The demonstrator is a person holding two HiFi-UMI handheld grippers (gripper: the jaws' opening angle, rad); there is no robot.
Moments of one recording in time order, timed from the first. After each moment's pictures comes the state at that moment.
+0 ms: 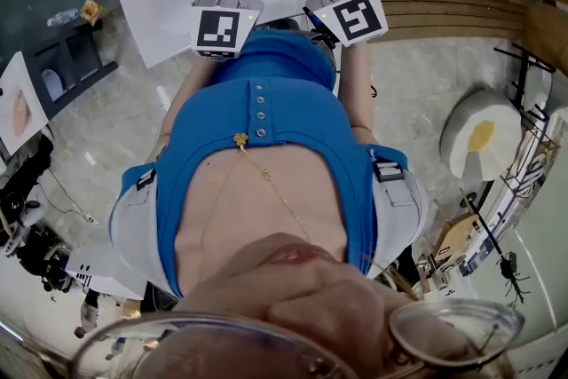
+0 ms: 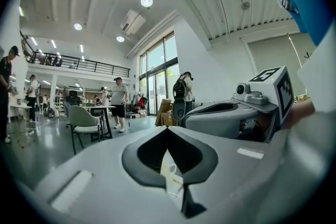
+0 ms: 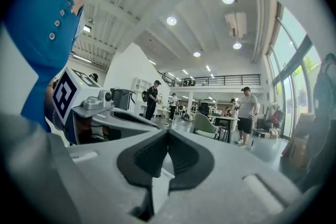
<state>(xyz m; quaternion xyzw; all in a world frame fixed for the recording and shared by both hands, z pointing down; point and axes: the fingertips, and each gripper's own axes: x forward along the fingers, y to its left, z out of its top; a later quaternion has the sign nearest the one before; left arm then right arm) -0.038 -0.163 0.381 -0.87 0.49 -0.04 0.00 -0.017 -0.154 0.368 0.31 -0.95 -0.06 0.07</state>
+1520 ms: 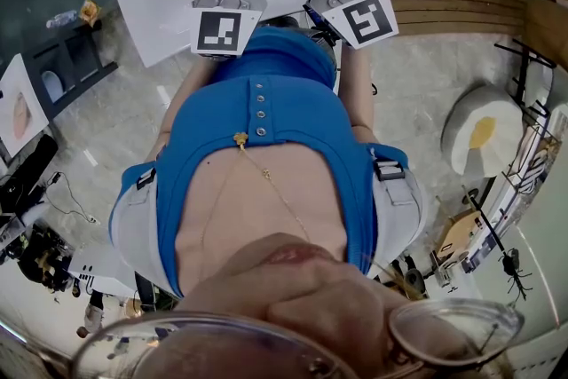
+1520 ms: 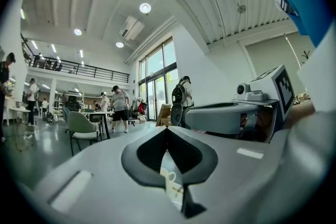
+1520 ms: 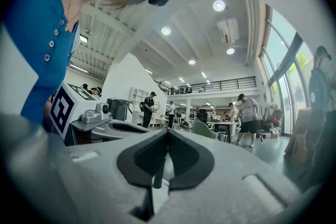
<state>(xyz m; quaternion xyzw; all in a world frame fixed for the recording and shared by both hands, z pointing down) -0.030 -0.160 0.359 -0.88 0.48 -0.03 0.01 -0.010 -0.150 0.336 0.32 -0.95 -0.06 0.01</state>
